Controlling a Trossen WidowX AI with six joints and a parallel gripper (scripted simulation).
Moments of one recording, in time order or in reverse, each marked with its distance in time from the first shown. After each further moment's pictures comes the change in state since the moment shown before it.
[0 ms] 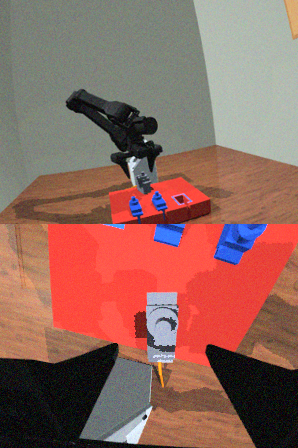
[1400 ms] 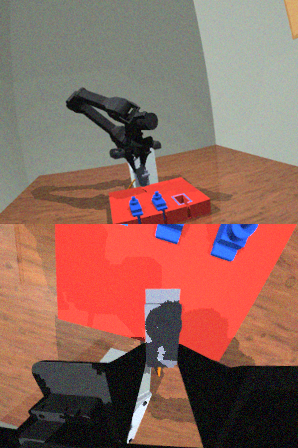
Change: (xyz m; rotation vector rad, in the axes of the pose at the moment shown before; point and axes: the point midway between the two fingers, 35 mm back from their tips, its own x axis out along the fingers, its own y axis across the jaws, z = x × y) arm -0.015 0.001 -0.007 -0.014 0.010 -0.007
